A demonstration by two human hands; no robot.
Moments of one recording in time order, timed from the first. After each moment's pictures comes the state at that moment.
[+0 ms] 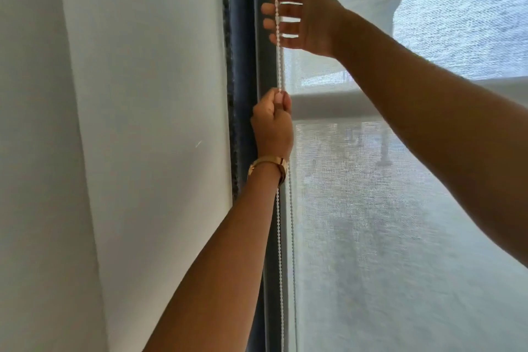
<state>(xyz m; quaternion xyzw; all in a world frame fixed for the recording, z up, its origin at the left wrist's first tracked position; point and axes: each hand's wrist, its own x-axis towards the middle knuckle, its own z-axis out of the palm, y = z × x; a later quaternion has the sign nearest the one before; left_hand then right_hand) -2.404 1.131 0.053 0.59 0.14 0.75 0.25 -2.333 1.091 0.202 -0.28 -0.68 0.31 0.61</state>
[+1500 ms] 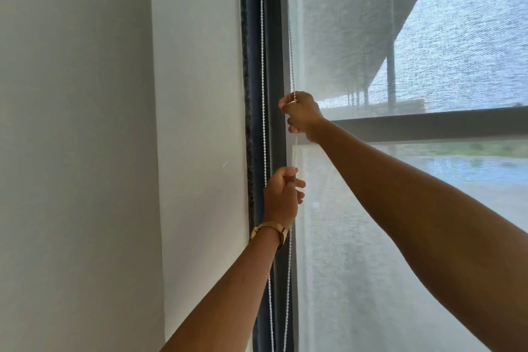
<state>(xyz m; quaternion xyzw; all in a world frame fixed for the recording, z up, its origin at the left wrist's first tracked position) -2.425 1.099 -0.021 0.63 0.27 0.65 0.32 -2.354 1.117 0.131 -0.45 -0.63 0.13 0.62</state>
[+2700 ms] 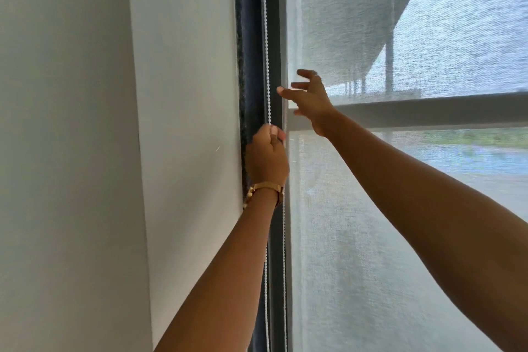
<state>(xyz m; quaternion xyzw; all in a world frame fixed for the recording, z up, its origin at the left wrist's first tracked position) -2.429 1.110 0.022 0.60 0.31 0.73 0.07 -2.338 1.113 0.117 -0.41 -0.62 0.16 0.65</state>
